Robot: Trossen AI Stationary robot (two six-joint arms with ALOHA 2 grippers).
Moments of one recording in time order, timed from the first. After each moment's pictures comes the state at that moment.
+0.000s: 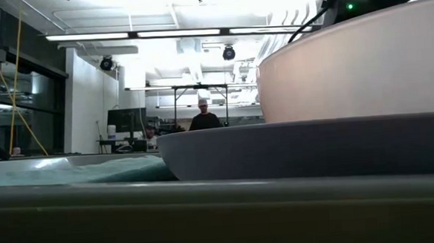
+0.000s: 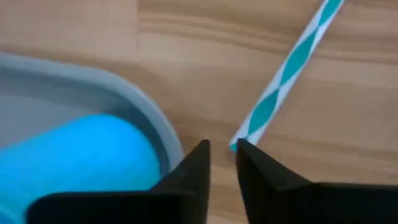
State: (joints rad) left arm 0.03 0.49 0.88 -0.69 -0.12 0.28; right arm -0.03 1.23 0.61 -0.67 -0.01 1.48
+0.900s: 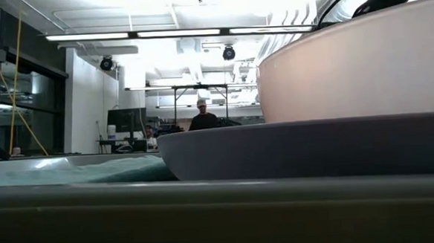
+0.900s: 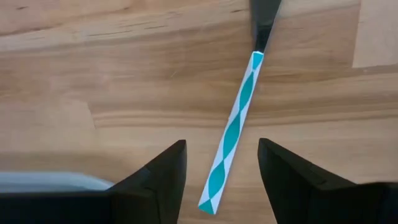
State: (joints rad) left arm 0.03 0.49 0.88 -0.71 0.01 0.34; right arm -0.33 1.25 0.61 -0.74 -0.08 1.40
